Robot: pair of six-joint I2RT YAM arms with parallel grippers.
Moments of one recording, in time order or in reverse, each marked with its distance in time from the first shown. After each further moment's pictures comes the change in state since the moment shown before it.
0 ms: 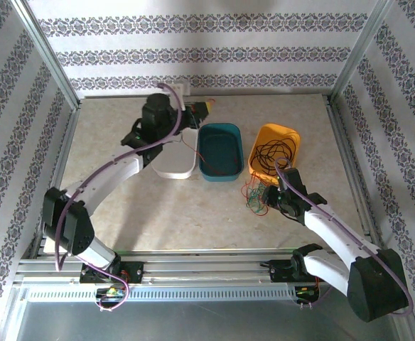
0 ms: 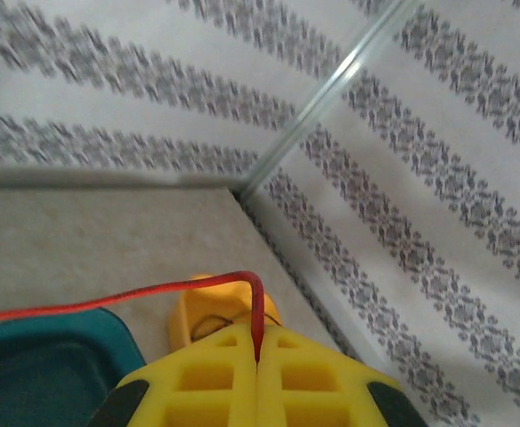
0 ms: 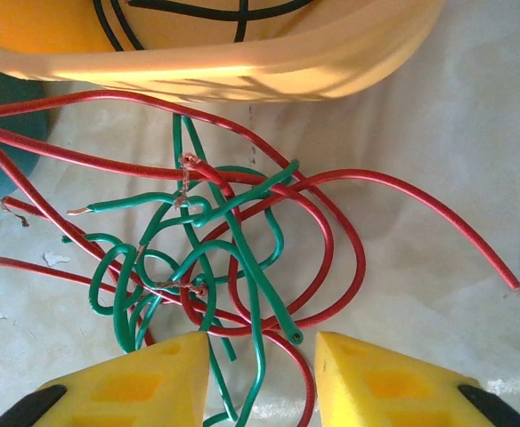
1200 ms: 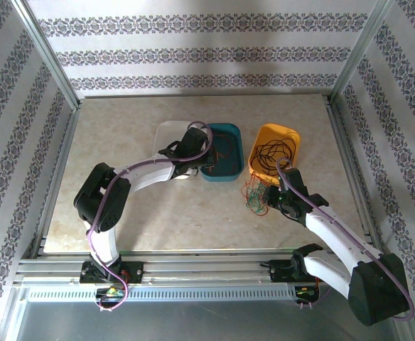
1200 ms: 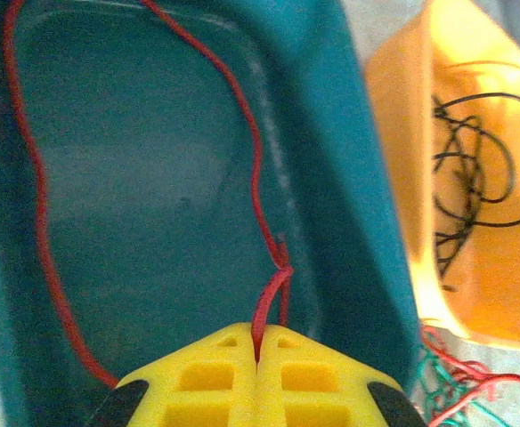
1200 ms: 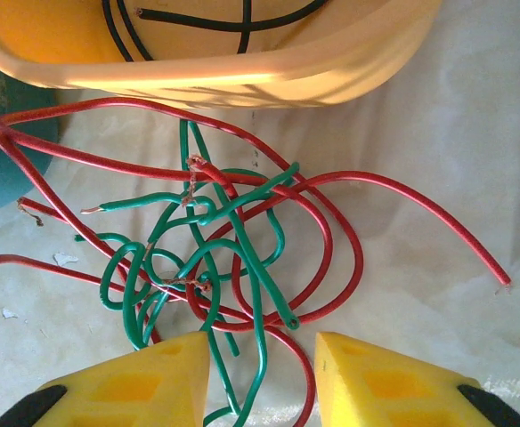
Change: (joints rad) left arm -0.107 0.267 -0.097 -0.222 -0.179 -0.074; right arm 0.000 -0.032 0.000 -0.015 0.004 0.003
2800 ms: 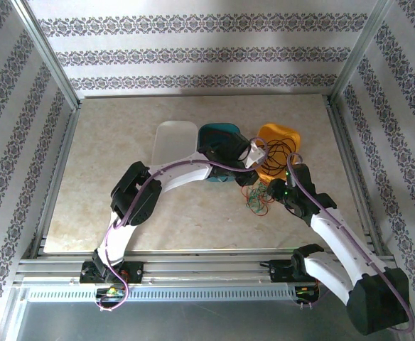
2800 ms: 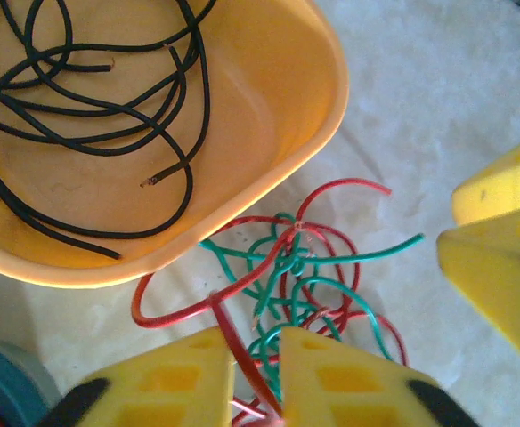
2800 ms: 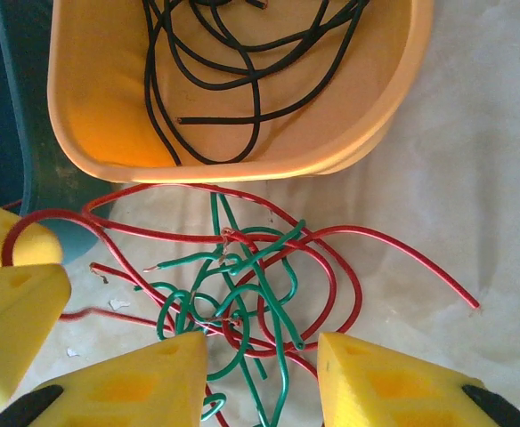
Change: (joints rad) left arm -0.212 0.278 0.435 -0.268 0.249 0.627; right arm -0.053 -0.073 0.060 -0.045 0.006 0.038
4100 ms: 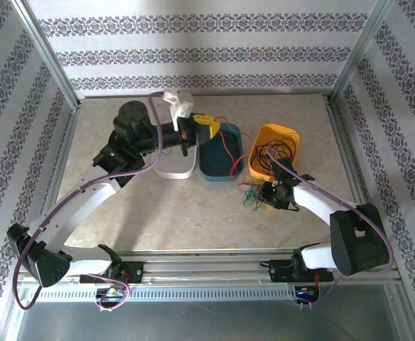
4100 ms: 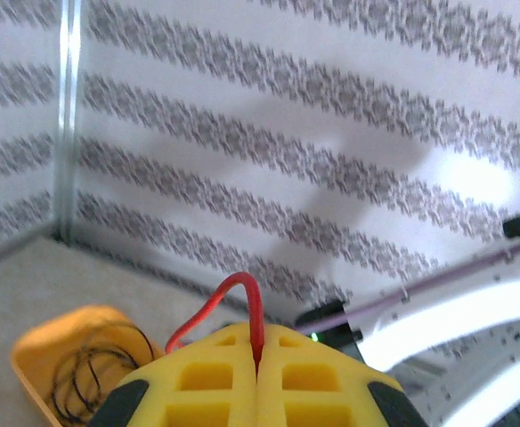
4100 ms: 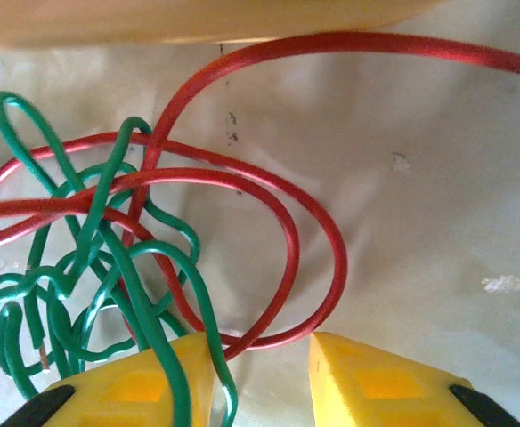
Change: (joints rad) left arm 0.245 -0.847 -0.342 0.413 0.314 -0.238; right arm -0.002 0.443 0.083 0.016 -0.139 -0.048
